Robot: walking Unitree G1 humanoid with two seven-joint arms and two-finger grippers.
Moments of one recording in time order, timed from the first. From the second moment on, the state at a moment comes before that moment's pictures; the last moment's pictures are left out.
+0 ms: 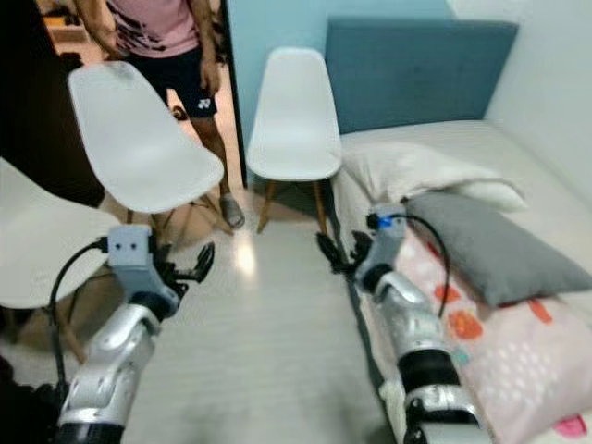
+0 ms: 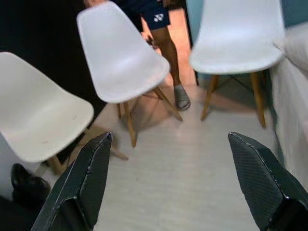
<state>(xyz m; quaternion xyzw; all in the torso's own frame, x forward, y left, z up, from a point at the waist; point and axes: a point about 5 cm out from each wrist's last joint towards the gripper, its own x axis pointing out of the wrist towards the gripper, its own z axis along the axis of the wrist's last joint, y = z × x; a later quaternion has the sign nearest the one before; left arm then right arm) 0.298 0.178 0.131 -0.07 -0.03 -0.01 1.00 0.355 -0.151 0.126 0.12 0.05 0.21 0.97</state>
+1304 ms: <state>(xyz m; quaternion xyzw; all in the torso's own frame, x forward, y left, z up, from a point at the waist) 0.254 0.192 0.107 -0.06 0.00 0.00 1.00 0.318 -0.208 0.091 0.02 0.09 0.08 0.99</state>
